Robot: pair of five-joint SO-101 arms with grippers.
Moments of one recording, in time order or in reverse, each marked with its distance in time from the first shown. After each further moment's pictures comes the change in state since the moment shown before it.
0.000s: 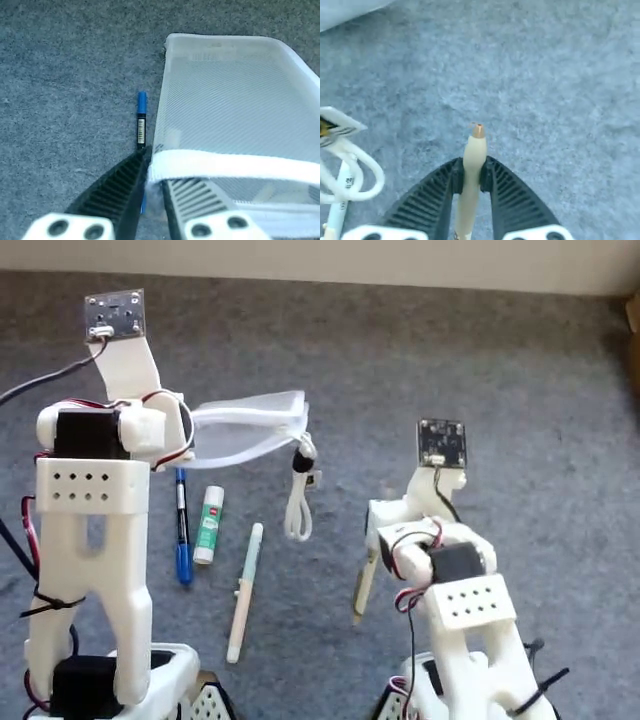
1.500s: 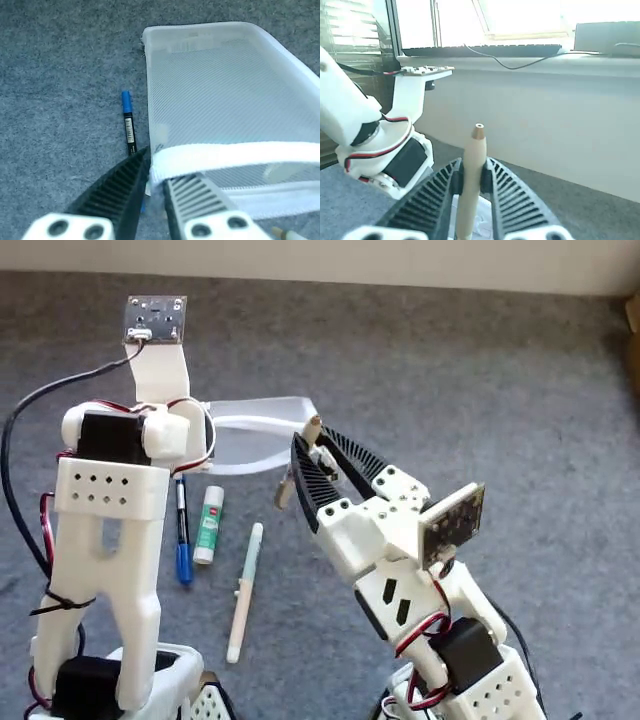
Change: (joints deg) left arm 5.1 -0.4 1.2 0.0 -3.7; right arm -20.2 -27.3 -0.4 -31.0 9.2
